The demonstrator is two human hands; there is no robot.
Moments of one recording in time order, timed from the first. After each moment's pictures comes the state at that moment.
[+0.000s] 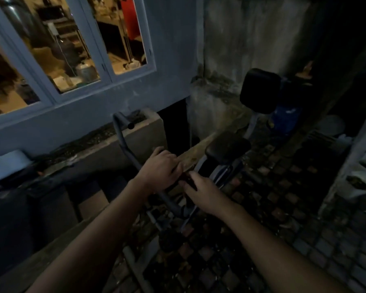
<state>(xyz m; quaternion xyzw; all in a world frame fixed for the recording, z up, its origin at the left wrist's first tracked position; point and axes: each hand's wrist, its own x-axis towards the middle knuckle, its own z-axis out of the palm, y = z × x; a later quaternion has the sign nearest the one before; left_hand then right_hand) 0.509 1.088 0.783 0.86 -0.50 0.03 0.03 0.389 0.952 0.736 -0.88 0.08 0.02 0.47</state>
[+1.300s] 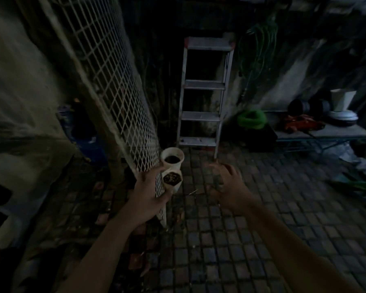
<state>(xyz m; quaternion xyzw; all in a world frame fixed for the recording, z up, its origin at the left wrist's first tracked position) 0.244 0.326 0.730 0.65 -0.64 -0.27 0.31 -0.020 0.238 0.717 -0.81 0.52 -0.19 0.19</state>
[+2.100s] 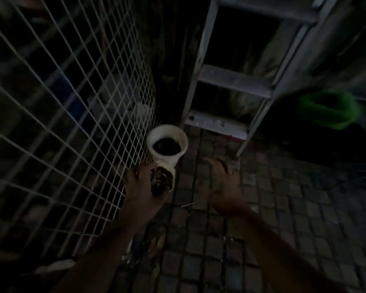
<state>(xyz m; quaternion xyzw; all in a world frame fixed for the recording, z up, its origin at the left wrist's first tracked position) 0.220 -0.112 0.316 0.78 -0.49 -0.22 0.32 0.018 -0.217 0.341 -0.83 0.44 -0.20 0.26</state>
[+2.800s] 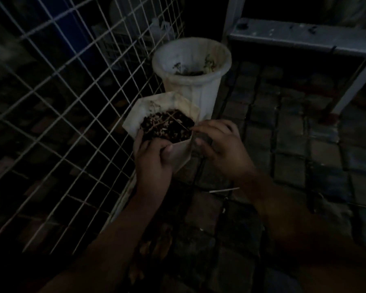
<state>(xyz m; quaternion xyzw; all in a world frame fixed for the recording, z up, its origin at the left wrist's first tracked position) 0.190 -0.202 -0.118 0.80 -0.42 0.07 0.43 0.060 -0.350 -0.115 -0.91 0.21 -0.29 0.22</state>
